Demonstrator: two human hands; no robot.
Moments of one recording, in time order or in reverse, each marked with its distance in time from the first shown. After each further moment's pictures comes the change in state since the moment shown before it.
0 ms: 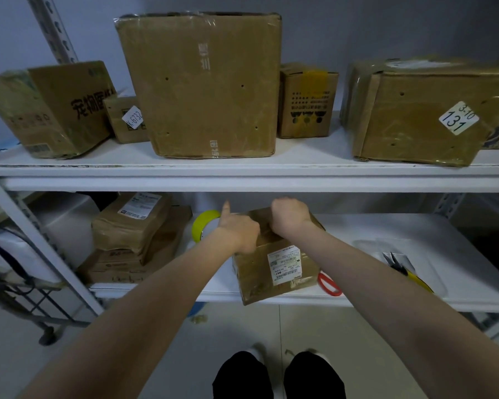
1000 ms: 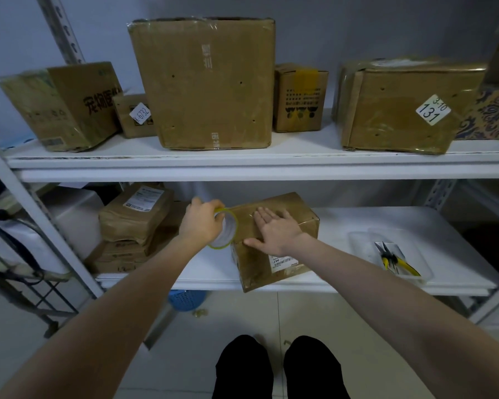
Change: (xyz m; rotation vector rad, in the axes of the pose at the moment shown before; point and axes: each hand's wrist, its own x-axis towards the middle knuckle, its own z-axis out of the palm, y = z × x) left_hand -0.030 -0.051 0.050 -0.636 0.396 -0.349; right_hand -0.043 -0.013 0.037 -0.051 -0.184 -0.271
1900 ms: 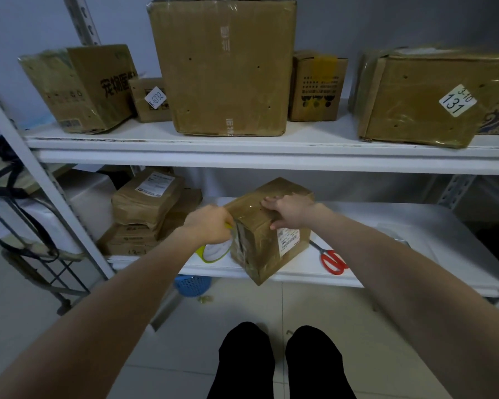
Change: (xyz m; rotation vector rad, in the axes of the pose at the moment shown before) left_hand -0.025 -0.006 -0.009 0.237 -0.288 0.145; right_hand 0.019 0.026 -0.025 -0.090 -0.138 -0.148
